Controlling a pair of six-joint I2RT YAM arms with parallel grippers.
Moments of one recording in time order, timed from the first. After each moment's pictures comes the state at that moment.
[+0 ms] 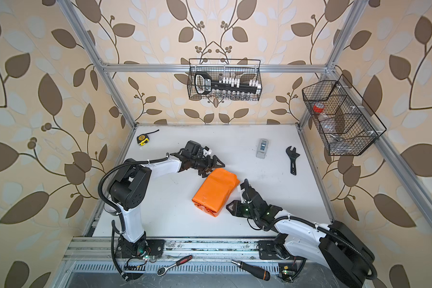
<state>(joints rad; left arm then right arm) -0.48 1.90 1.22 -0.13 0.75 -0.90 0.79 1.10 0.25 0.10 -0.16 0.91</state>
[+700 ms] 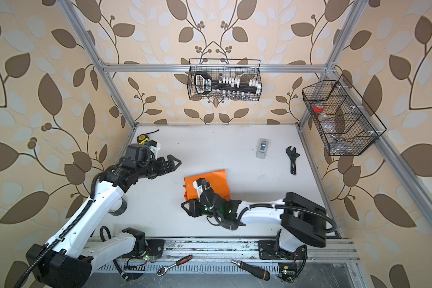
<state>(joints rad) -0.24 1.06 0.94 -0.72 0.31 -0.58 1.11 1.41 0.67 0.29 -0.01 0.94</state>
